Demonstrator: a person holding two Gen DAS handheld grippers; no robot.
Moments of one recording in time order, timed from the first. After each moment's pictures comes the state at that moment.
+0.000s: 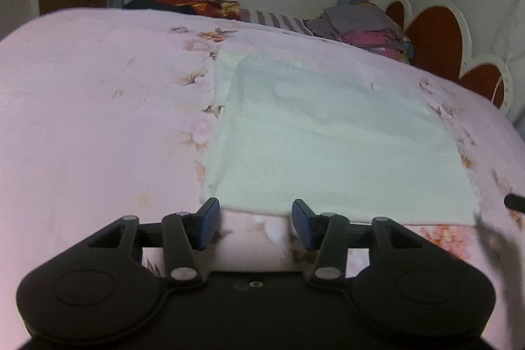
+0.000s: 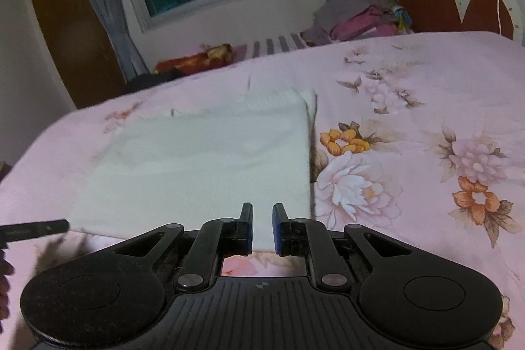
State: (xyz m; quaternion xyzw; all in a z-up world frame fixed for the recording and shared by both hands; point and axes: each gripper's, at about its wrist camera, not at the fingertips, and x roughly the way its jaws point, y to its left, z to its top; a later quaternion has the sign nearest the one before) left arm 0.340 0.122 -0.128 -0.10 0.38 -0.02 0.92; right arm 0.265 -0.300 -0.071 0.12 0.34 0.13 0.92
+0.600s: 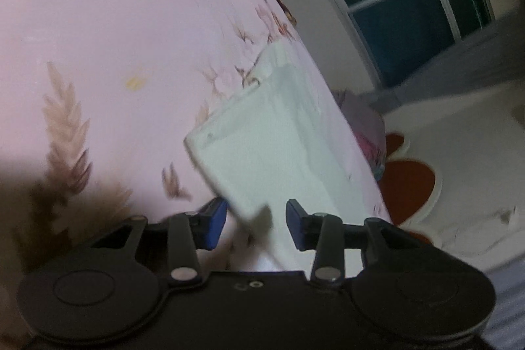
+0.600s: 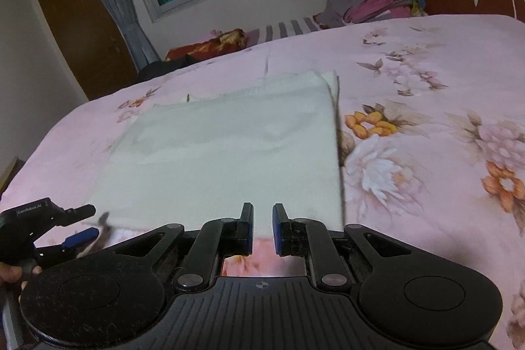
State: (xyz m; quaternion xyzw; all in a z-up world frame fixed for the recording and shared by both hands) left arm 0.346 0.169 -0.199 -0.49 0.31 0.00 0.81; right arm 0.287 -0.278 -0.082 0.14 0.37 0.15 0.91
